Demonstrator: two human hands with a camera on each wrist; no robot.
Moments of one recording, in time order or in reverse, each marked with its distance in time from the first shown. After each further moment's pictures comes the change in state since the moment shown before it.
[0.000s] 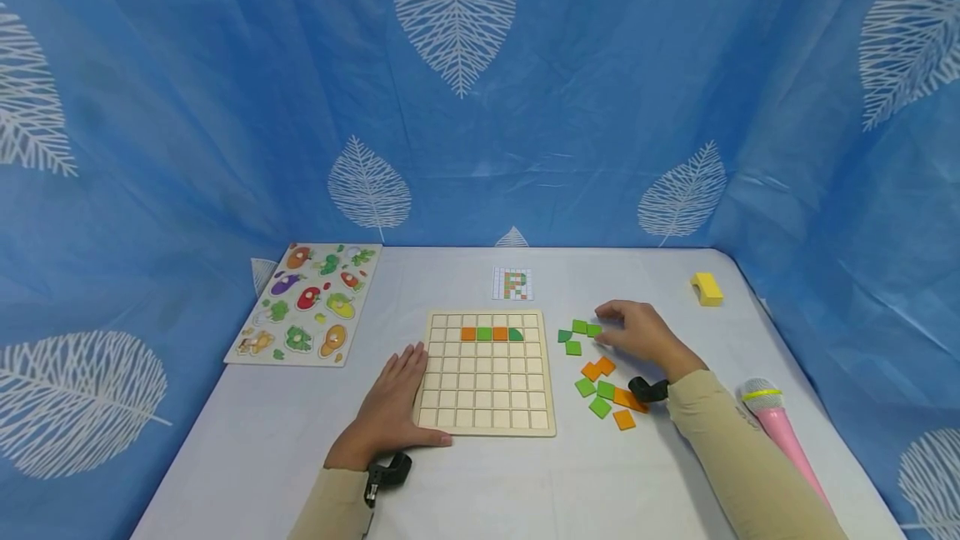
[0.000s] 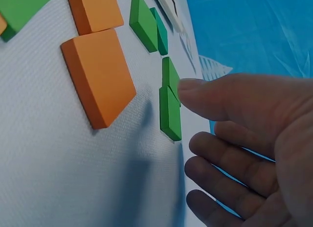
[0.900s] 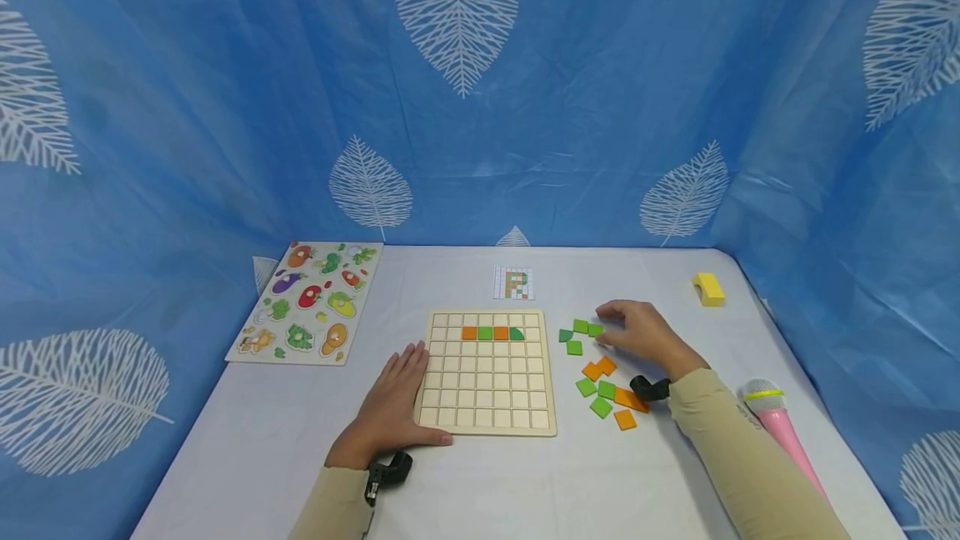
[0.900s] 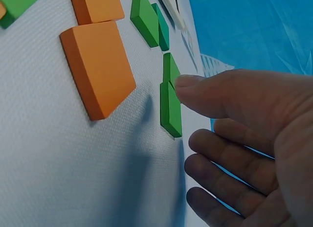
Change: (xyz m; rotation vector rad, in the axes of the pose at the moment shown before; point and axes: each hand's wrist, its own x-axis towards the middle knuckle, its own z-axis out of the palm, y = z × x) left_hand 0.000 -0.001 0.001 0.021 0.005 -0.007; right_hand 0.002 -0.003 -0.001 -0.013 -0.024 0.030
